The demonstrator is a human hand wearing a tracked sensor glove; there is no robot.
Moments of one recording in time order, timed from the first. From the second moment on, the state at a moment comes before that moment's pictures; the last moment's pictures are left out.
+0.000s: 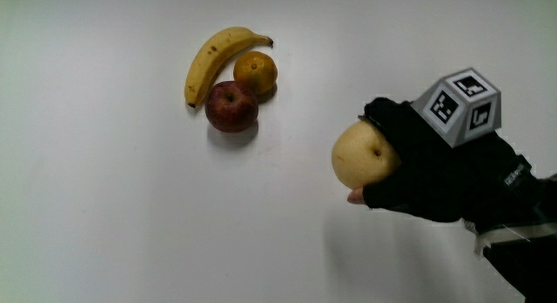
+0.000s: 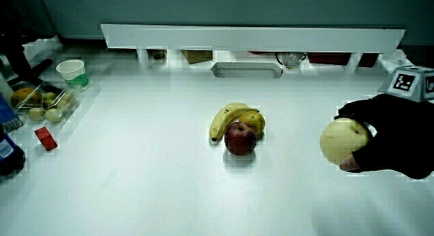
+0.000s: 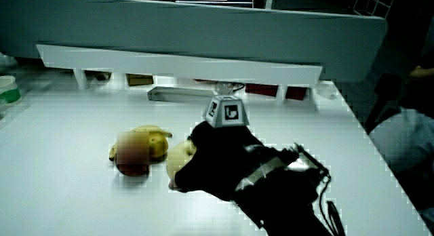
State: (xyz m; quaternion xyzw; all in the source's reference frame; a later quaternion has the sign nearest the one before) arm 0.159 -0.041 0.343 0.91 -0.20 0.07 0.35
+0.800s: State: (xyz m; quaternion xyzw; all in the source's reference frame) arm 0.172 0.003 0.405 0.88 -0.20 0.05 0.42
